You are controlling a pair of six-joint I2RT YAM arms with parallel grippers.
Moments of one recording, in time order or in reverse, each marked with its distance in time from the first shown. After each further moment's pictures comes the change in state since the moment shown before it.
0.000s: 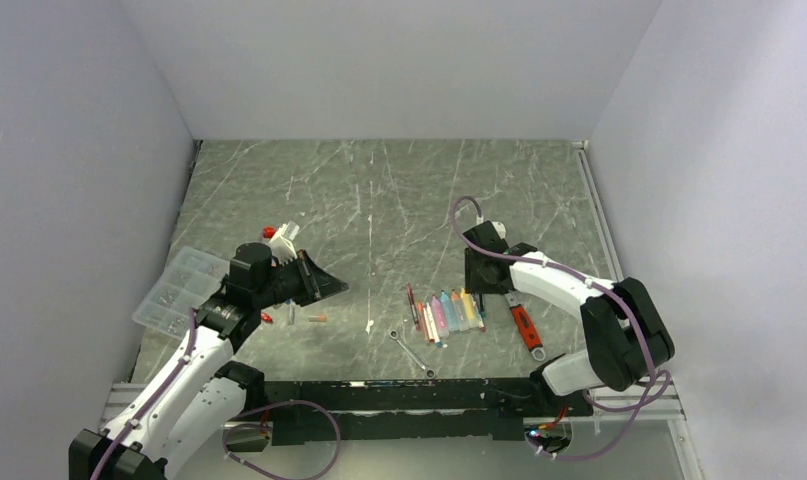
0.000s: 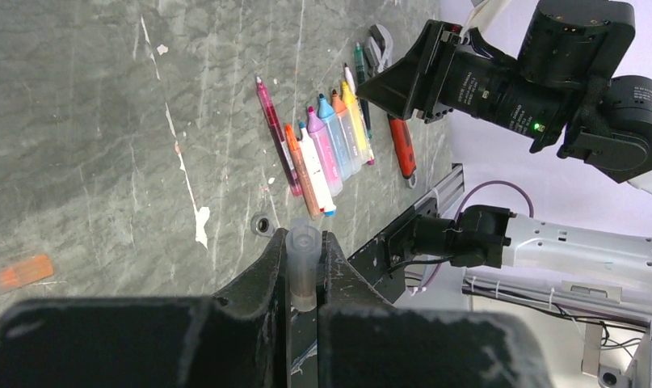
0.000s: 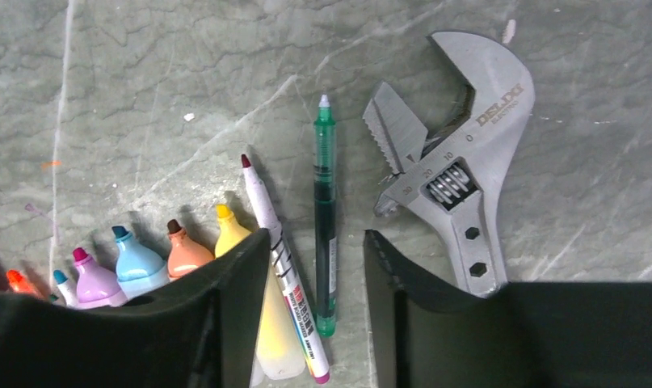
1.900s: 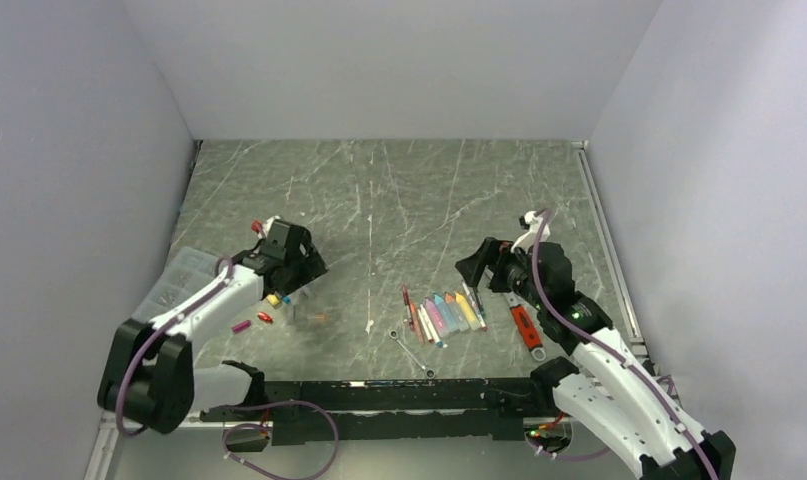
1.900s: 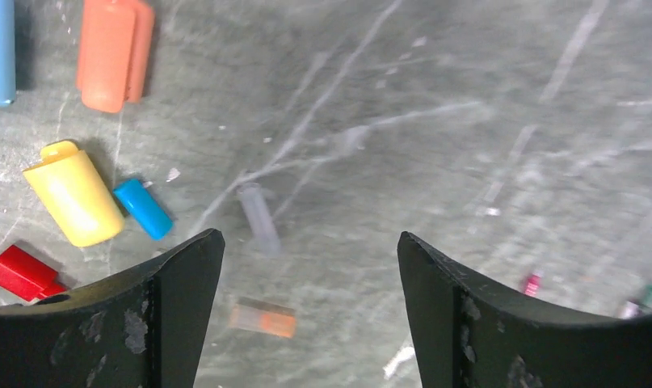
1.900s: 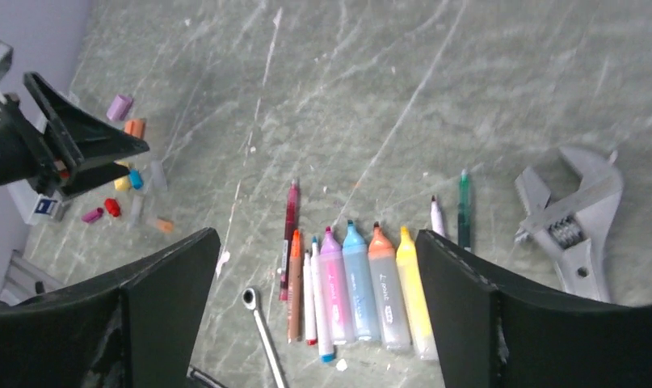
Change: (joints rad) left arm -0.001 0.529 0.195 -0.223 -0.683 -0.039; right arm -0.048 -0.734 -0.201 0.187 -0.304 0.074
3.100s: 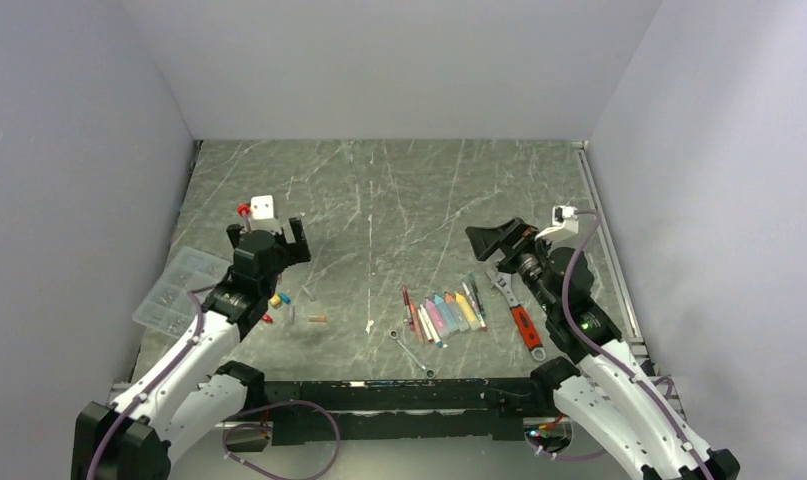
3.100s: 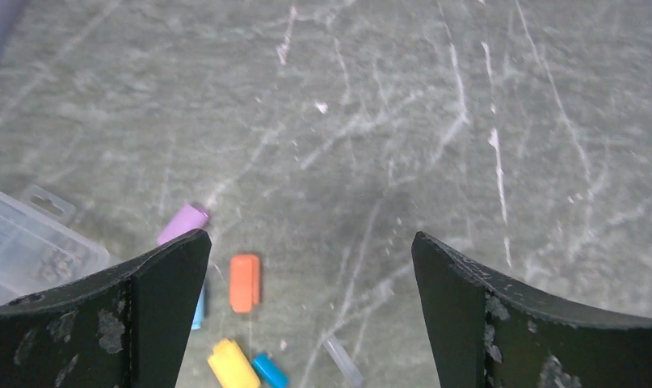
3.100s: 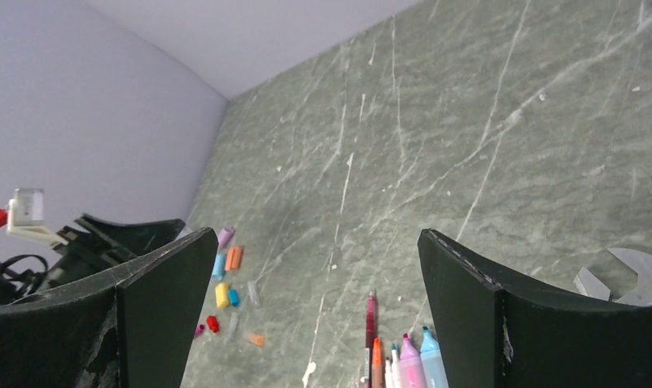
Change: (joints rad) left arm -0.004 -0.431 -0.157 0.392 -0.214 0.579; right arm 0.000 -0.087 0.010 0.228 0.132 0.179
